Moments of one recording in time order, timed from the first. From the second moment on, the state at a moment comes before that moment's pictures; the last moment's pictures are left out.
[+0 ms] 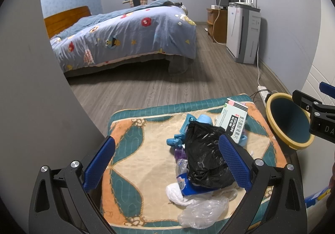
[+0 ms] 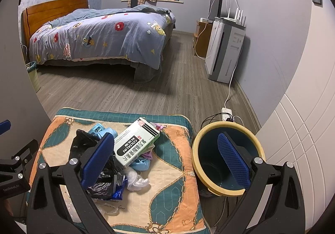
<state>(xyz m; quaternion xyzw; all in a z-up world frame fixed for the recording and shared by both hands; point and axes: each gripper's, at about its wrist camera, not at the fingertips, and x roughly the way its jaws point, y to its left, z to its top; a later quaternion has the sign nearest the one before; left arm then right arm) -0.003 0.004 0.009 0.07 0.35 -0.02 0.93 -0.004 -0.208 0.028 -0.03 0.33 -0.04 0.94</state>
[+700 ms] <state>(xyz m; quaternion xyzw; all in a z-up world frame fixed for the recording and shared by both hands) -0.003 0.000 0.003 0.08 0.36 -0.03 0.93 0.004 -0.213 0.014 -0.02 0.36 -0.03 0.93</state>
